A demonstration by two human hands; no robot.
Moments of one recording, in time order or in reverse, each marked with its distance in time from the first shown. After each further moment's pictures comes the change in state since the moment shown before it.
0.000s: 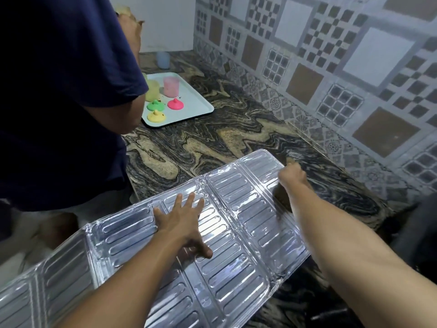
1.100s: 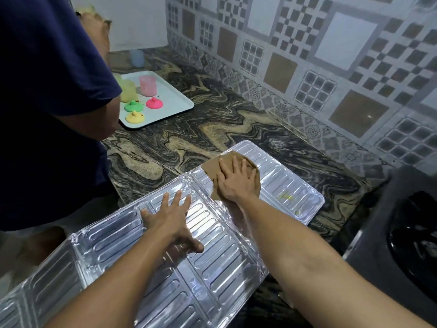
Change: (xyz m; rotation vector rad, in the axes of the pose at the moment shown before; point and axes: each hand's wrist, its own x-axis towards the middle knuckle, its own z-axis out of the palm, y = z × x) left_hand -0.001 0.000 -0.005 0.056 -0.037 -0.010; right_hand -0.075 -0.013 0.067 -0.309 -0.201 -0.598
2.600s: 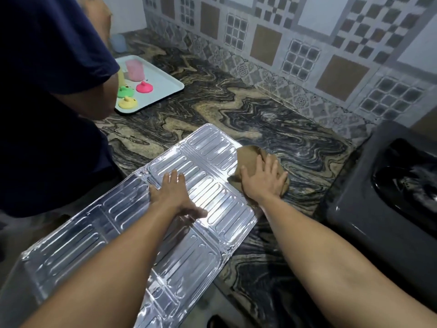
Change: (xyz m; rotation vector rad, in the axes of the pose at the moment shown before) left_hand -0.004 -0.019 0.008 0.032 0.034 0.035; right_hand -0.097 0.030 0.017 -0.030 0.096 0.436
